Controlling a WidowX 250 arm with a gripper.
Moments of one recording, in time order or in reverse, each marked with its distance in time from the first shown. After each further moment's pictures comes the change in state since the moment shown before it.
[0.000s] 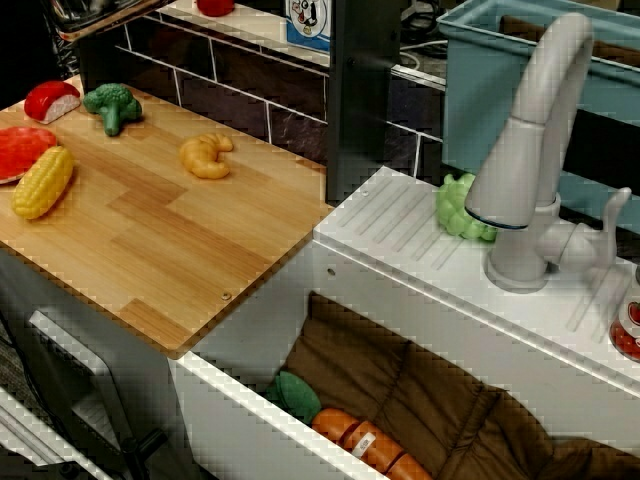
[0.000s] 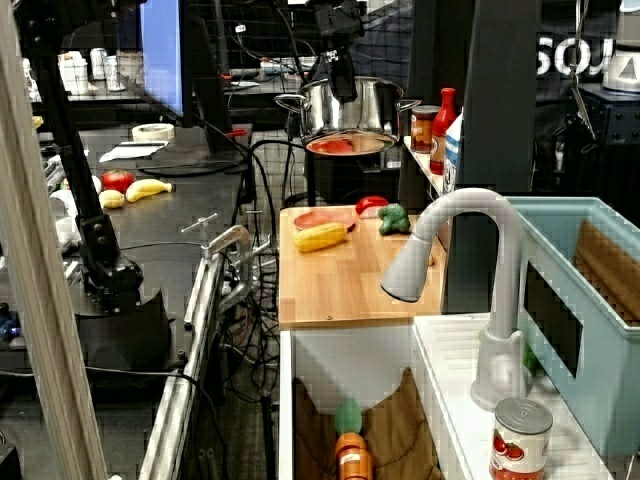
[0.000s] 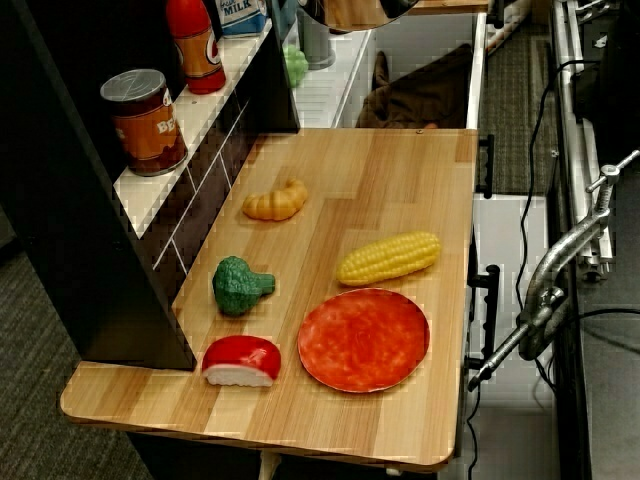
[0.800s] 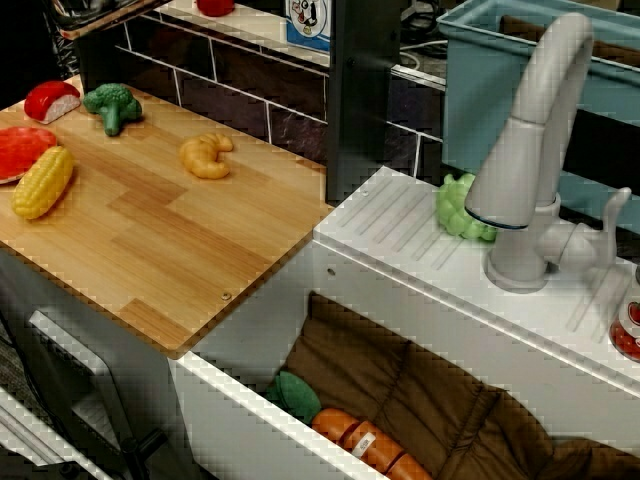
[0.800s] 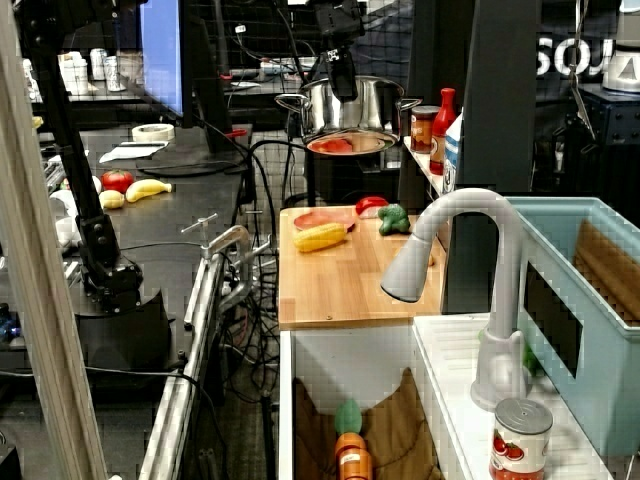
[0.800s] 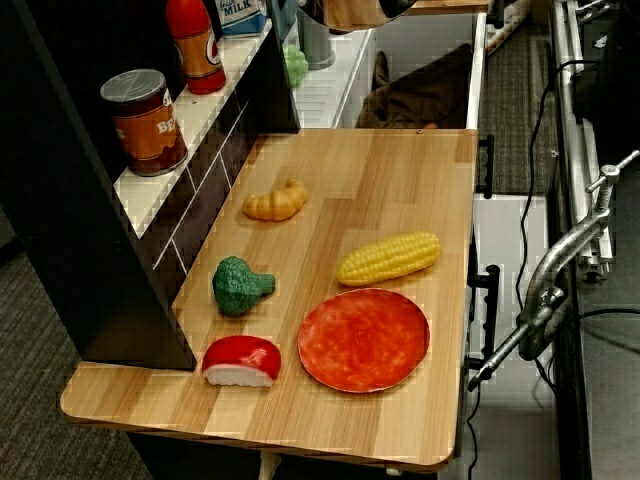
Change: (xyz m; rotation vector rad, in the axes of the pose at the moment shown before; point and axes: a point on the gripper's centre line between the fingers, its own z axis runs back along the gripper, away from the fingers) arm 0.001 0.001 0.001 0.002 -0.004 0.003
